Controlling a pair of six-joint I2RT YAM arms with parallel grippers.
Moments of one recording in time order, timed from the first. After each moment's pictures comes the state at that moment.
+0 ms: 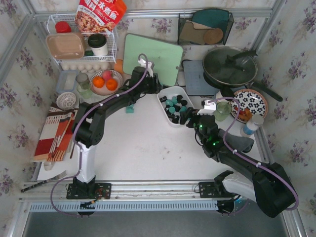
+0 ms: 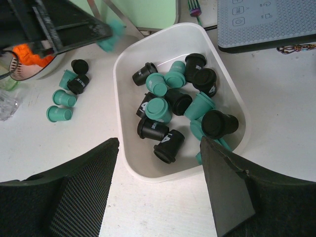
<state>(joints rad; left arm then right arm) -0.54 2.12 1.63 0.06 0.15 -0.34 0.51 1.09 0.40 0.50 0.28 0.44</state>
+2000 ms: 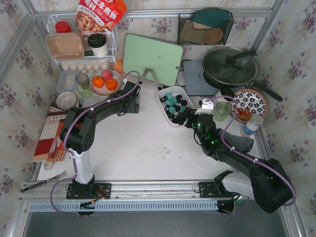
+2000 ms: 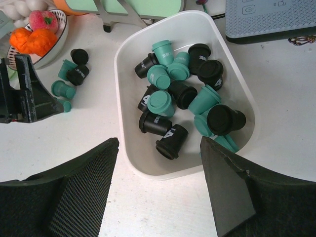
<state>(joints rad) -0.48 1.94 1.35 -0.38 -0.29 -0.29 0.51 1.14 0.42 0.51 0.25 0.44</state>
